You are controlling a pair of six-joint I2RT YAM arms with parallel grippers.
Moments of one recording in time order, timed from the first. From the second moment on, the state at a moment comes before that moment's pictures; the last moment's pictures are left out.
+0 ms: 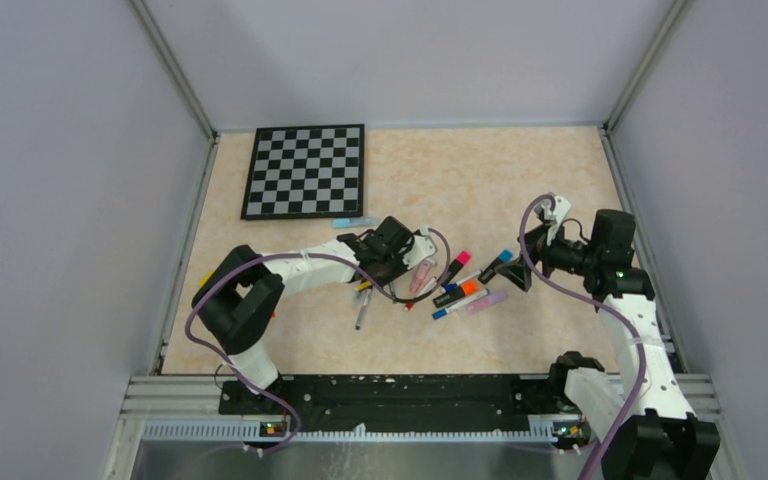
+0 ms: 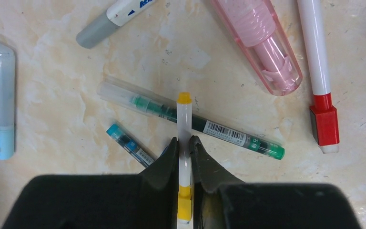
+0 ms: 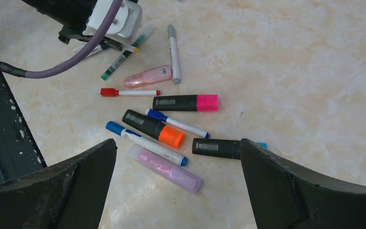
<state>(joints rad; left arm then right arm) -0.81 1.71 1.03 -0.37 -0.07 0.31 -0.10 0.86 0.68 -0.47 -0.95 -0.44</state>
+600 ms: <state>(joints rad) -0.83 1.35 0.93 -0.17 0.18 0.03 -0.10 0.87 0.68 -0.54 -1.08 -0.53</state>
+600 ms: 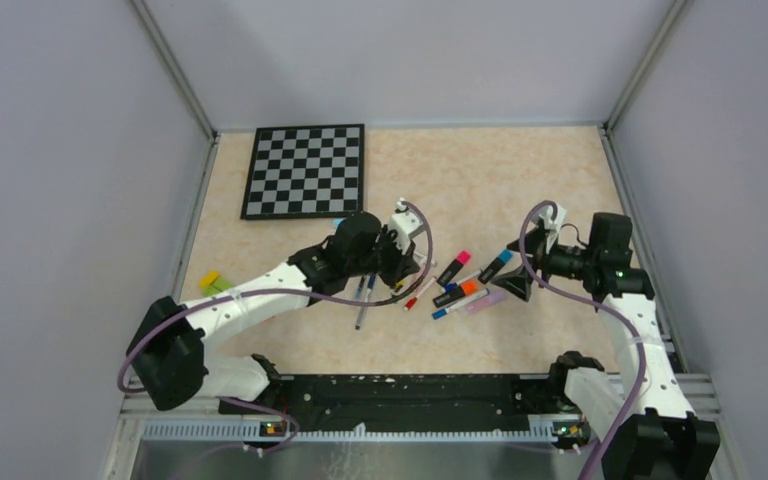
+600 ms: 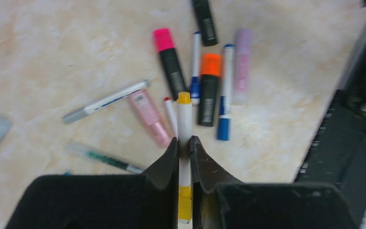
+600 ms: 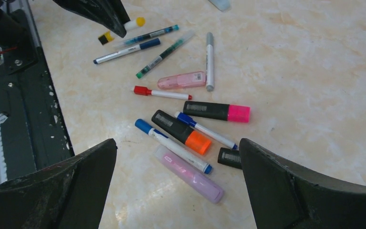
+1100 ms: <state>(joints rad) -0.89 1.37 0.68 0.51 0.48 -0.45 0.05 0.93 0.66 -0.39 -1.30 -0.31</state>
